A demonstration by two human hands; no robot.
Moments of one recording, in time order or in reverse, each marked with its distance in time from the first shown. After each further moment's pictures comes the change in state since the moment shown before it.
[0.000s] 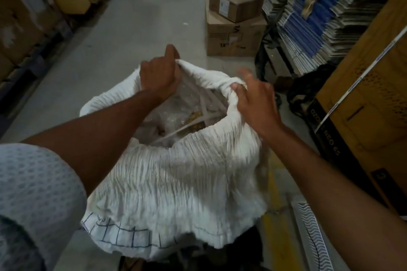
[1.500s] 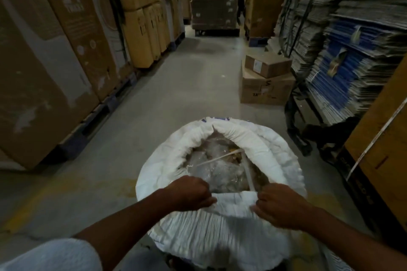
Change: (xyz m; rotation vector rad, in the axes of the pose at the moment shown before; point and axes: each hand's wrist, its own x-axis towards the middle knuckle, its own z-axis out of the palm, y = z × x) left_hand -0.207 -0.021 -0.107 0.083 -0.679 0.631; right_hand -0.139 0.006 -0.019 -0.415 -0.357 -1.019
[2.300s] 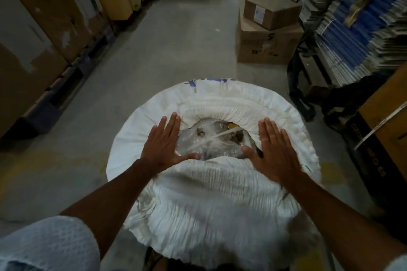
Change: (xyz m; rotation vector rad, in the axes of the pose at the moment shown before) left_hand 0.051 -0.110 0.108 -0.116 0.132 -0.614; right_hand 0.038 0.057 0.119 0.214 -0.209 0.881
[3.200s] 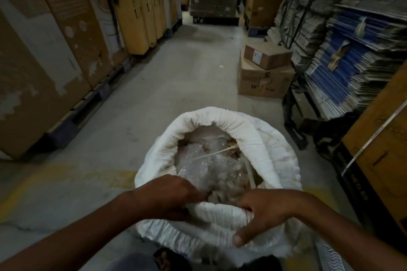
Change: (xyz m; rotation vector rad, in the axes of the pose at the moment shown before) left_hand -0.129 0.049 -0.135 -0.051 -0.238 0.684; right_hand -0.088 -0.095 -0.169 0.255 -0.963 -0.499
